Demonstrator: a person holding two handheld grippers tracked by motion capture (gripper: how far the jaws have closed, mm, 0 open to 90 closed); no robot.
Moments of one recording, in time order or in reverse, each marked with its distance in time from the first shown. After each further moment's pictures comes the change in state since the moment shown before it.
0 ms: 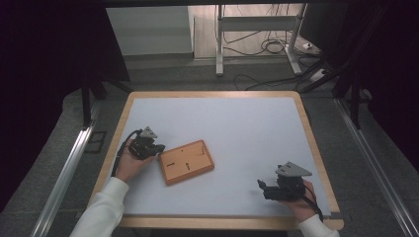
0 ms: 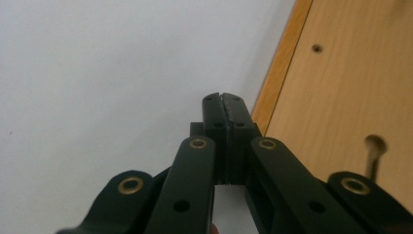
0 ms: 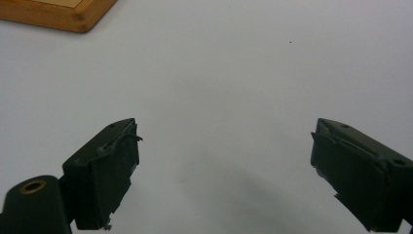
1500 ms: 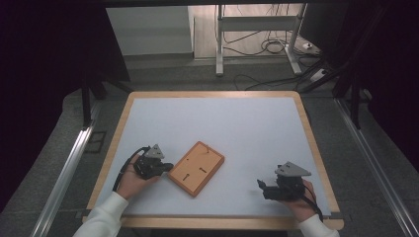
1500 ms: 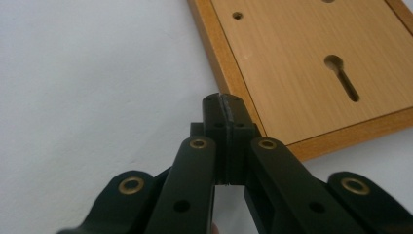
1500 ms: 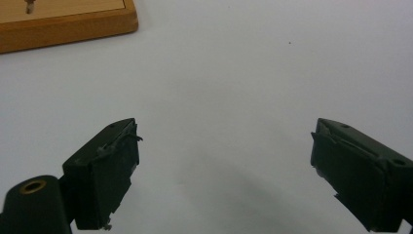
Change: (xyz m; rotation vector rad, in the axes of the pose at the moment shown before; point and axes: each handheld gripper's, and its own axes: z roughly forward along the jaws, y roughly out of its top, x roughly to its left) left arm -0.063 -0.019 -0.014 -0.010 -0.139 0.115; right arm 0.001 0.001 0.000 0.004 -0.005 -0.008
